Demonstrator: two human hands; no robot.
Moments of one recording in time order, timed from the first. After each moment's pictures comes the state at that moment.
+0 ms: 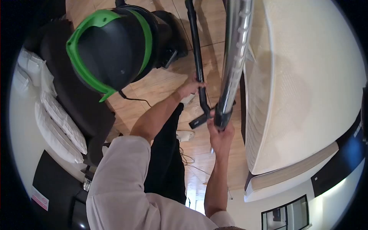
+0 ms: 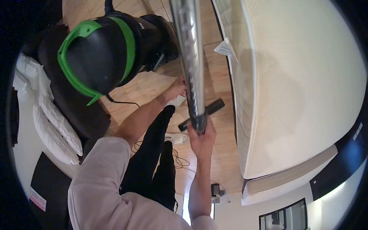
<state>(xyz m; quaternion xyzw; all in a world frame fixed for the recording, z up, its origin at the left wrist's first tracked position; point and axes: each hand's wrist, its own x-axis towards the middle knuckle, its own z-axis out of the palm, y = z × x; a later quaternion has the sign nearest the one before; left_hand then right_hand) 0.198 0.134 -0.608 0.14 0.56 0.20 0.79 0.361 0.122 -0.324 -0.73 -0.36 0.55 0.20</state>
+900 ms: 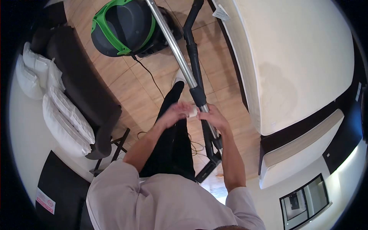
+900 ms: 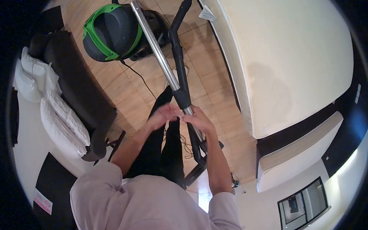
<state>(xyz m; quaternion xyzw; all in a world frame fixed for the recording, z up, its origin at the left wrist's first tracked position) 0.163 -0.101 -0.350 0.09 0.47 0.20 0.85 0.401 -0.025 -0.286 -0.53 -0.26 0.81 0.05</state>
